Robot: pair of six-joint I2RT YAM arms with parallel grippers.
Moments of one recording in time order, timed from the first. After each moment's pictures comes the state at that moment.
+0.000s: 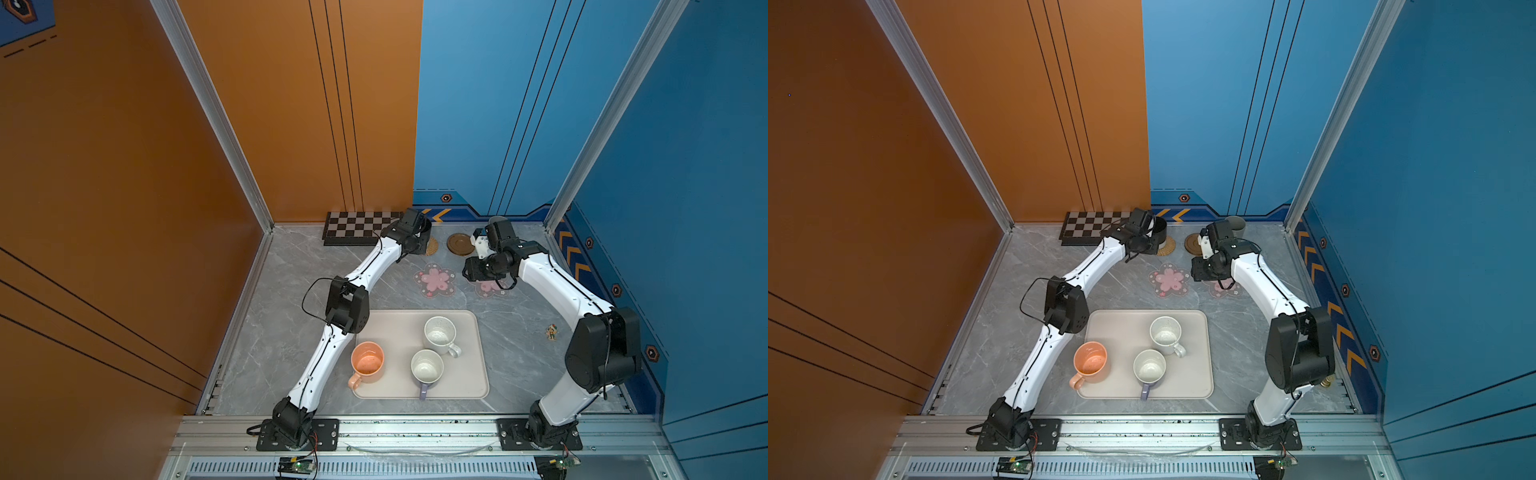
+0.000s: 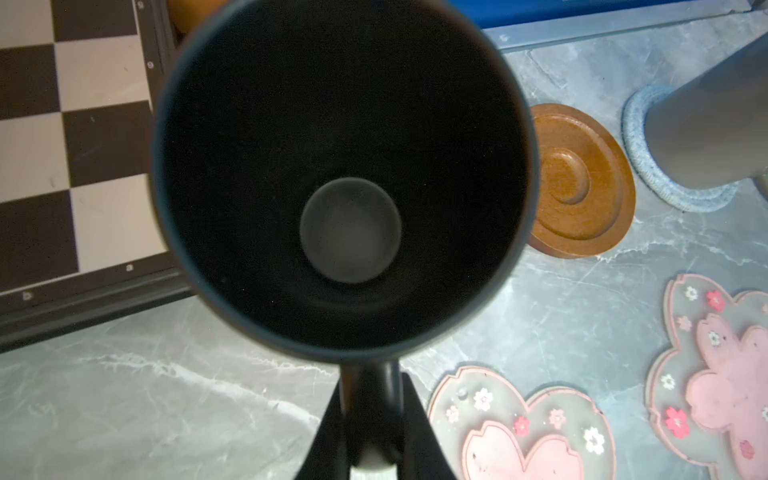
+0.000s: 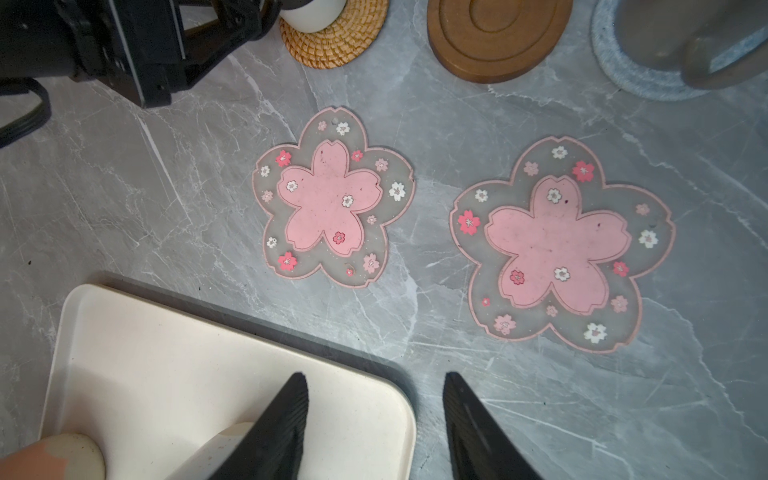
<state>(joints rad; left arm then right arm) -0.53 2.69 2.64 -0.79 -0.02 -0.26 0.25 1.68 1.41 -0.77 -0.16 0.13</state>
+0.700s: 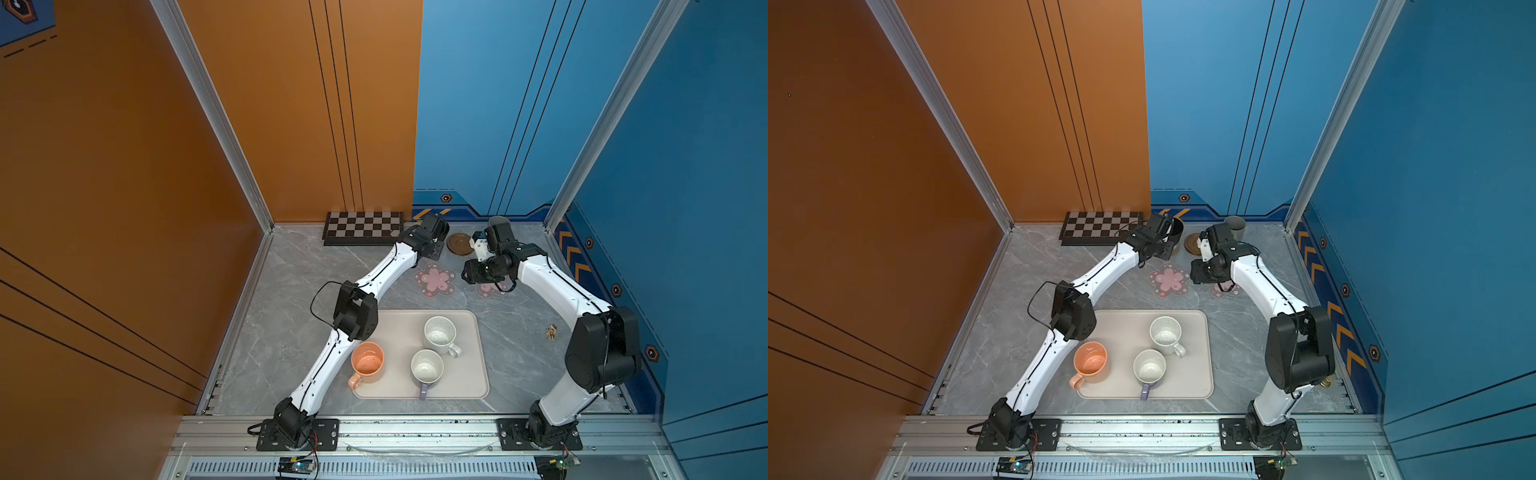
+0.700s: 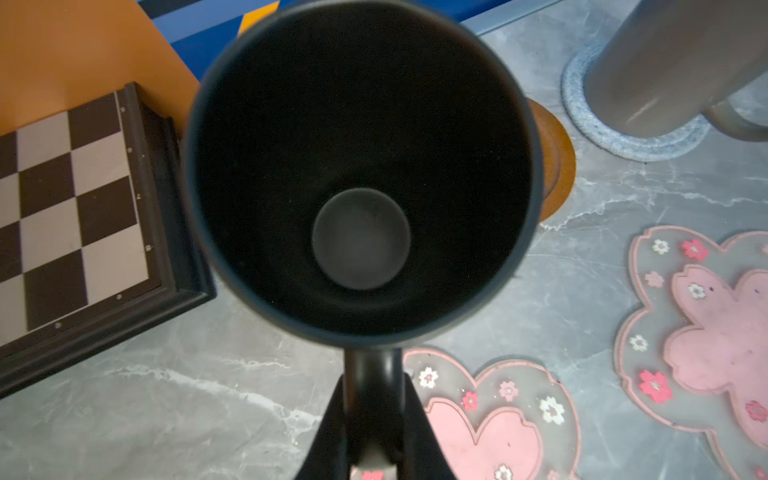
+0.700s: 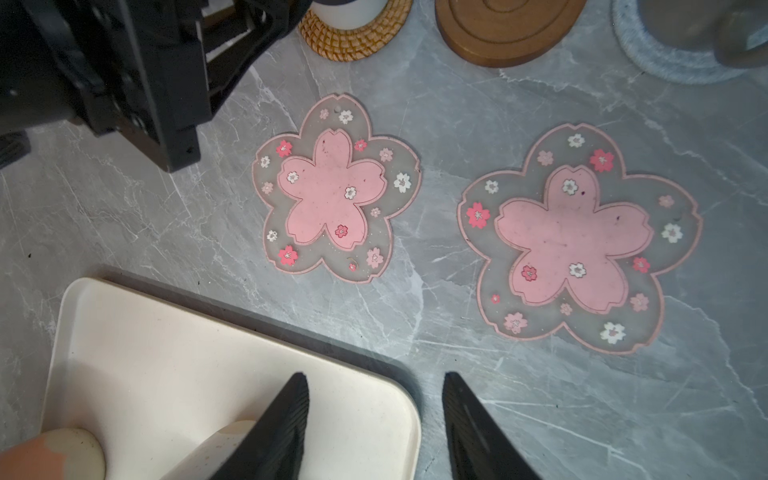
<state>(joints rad) -0.62 2.66 2.64 -0.78 -0.18 -0.16 0.25 1.68 1.38 -0.75 -0.17 0.13</state>
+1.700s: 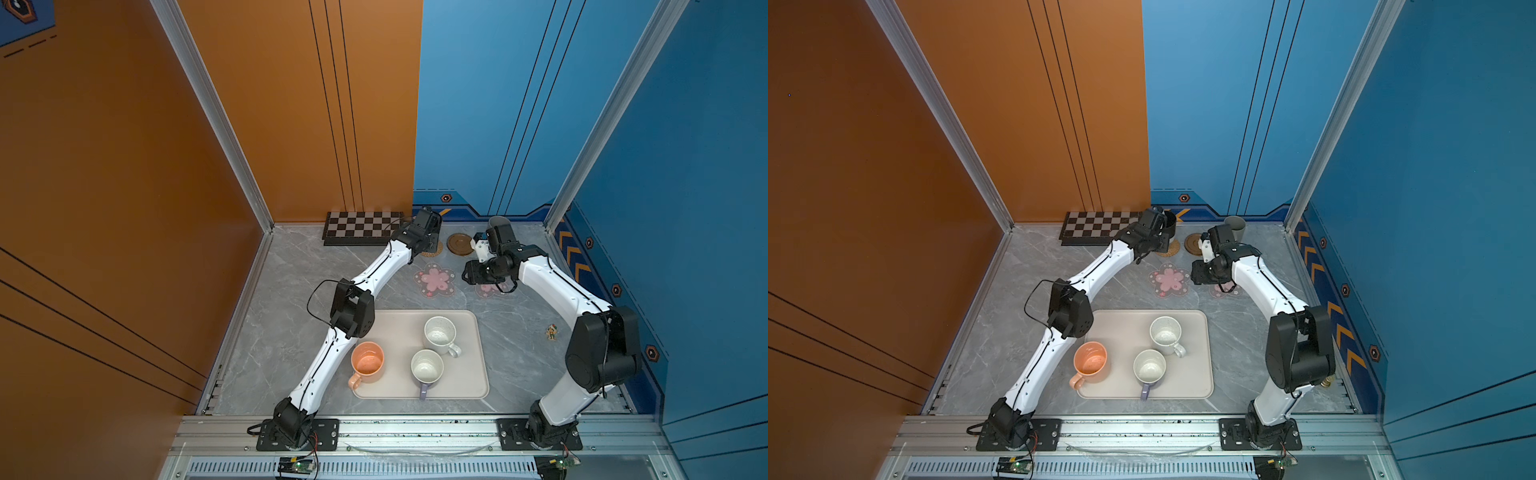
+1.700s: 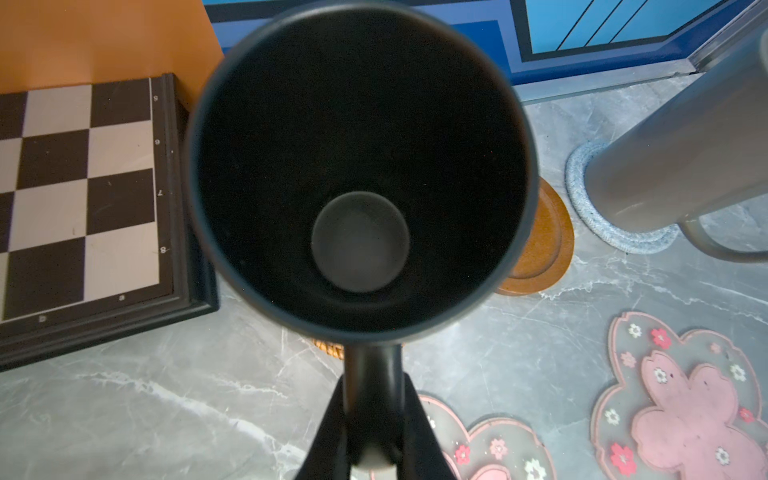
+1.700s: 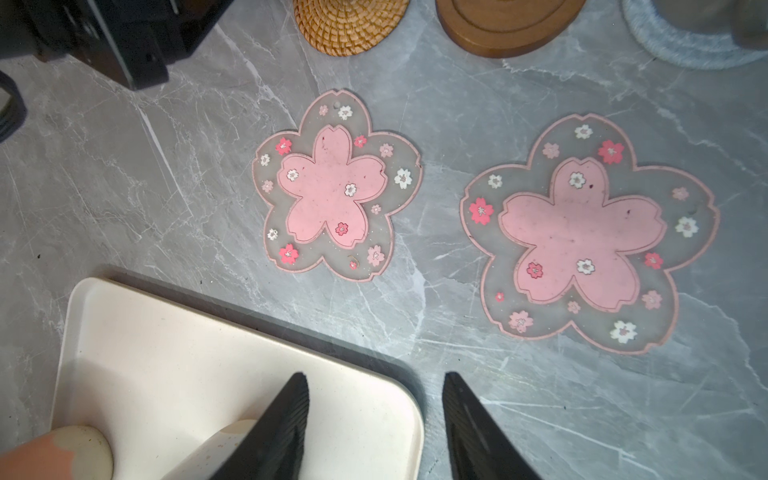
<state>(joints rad) -0.59 2.66 2.62 -0.70 -0.14 -0.32 0.23 1.68 1.36 -0.74 -0.20 0.14</state>
